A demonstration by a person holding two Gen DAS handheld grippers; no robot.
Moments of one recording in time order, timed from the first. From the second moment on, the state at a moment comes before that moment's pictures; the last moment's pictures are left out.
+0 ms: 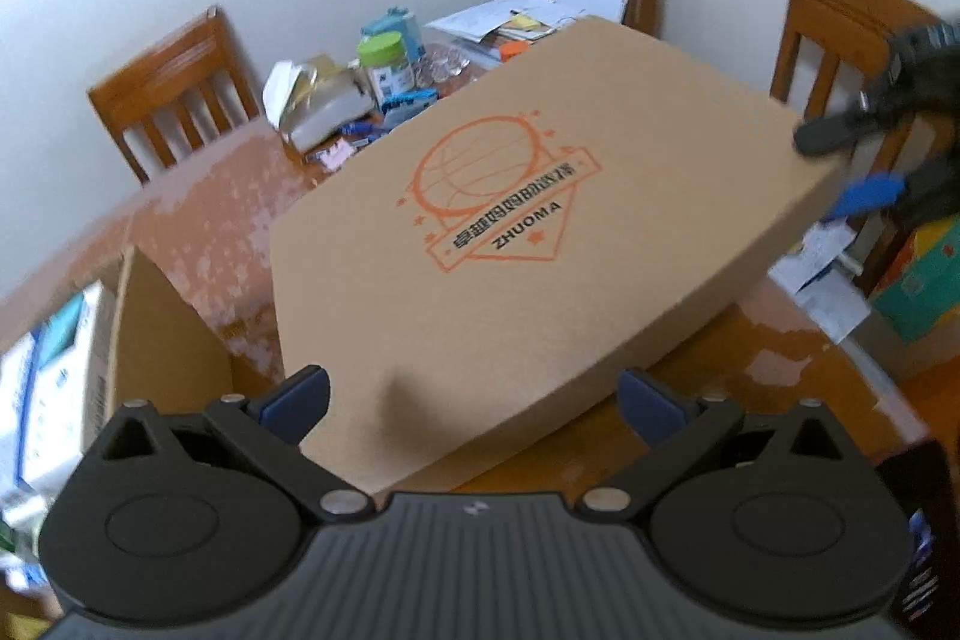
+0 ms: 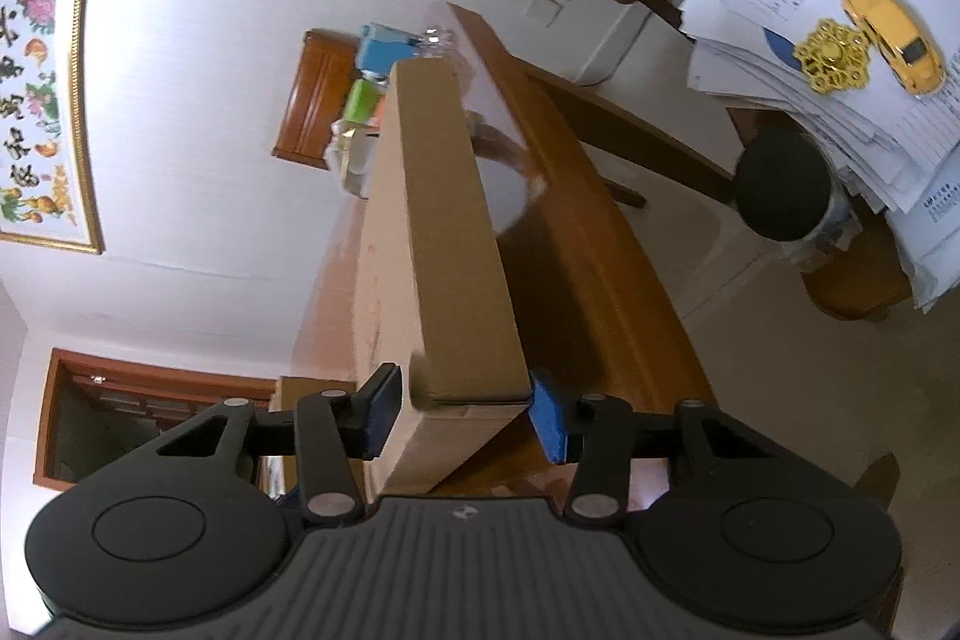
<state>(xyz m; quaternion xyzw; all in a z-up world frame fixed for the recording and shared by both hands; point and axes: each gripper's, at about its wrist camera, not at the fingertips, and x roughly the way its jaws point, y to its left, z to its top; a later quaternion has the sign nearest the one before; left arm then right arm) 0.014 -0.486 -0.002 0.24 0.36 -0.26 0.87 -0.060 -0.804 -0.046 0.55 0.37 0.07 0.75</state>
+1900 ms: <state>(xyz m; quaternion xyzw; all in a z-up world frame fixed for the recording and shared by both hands) -0.026 -0.496 -0.056 0.40 0.21 -0.19 0.87 -0.054 -0.751 0.037 0.52 0.38 0.09 0.76</state>
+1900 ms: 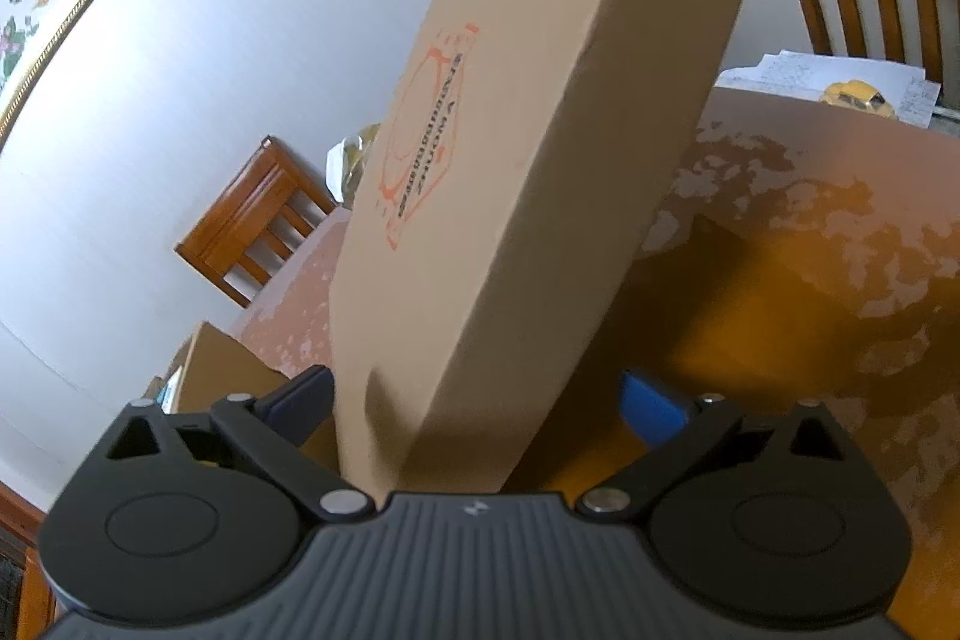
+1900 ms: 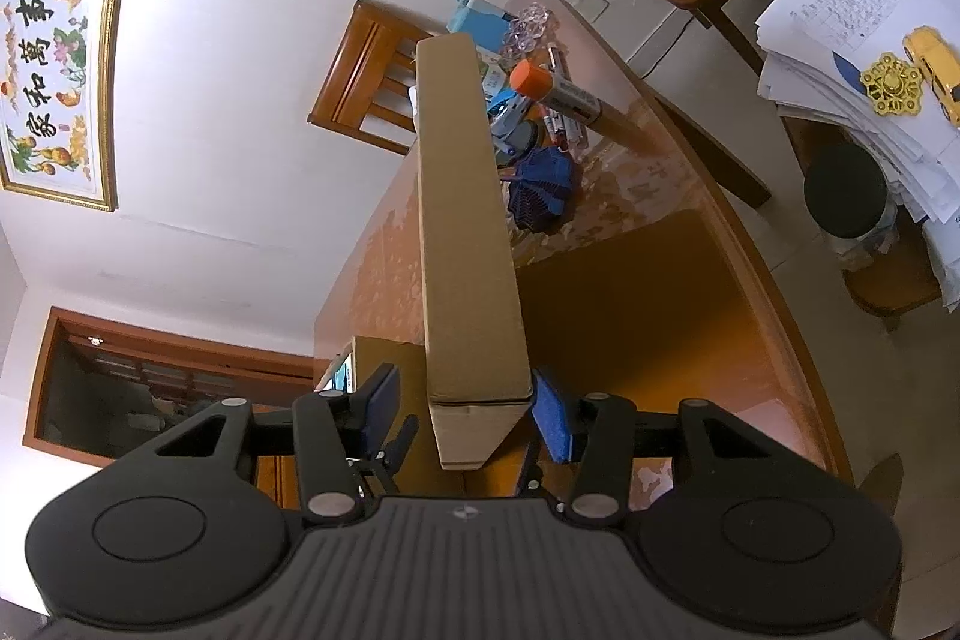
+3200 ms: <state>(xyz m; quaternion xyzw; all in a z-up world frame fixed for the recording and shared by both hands) -0.022 -0.488 -0.054 0.40 0.18 -0.17 0.88 0.047 -0.771 0.055 0.40 0.45 0.09 0.79</state>
